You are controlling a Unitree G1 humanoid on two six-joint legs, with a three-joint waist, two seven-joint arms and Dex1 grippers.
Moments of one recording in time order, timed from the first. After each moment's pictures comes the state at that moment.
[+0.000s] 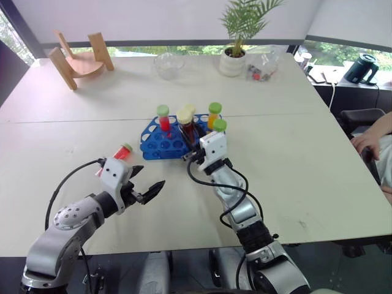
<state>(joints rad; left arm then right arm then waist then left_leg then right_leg) 0.11 0.55 0.14 -0.57 -0.51 0.64 -0.52 -0.39 0.07 0.29 0.21 -0.16 -0.26 0.13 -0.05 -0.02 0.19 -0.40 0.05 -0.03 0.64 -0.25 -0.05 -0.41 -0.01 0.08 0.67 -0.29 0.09</state>
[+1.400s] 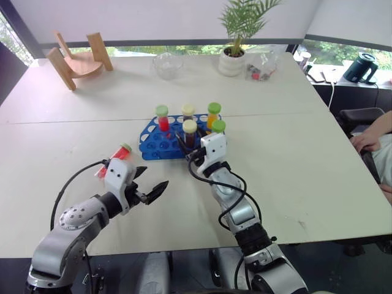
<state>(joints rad) 0.11 0.53 0.14 -0.57 -0.53 0.65 -0.49 -0.38 0.09 0.27 0.18 -0.07 -0.15 0.16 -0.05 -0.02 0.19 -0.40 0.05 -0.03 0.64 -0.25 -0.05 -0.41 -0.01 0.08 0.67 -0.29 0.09</state>
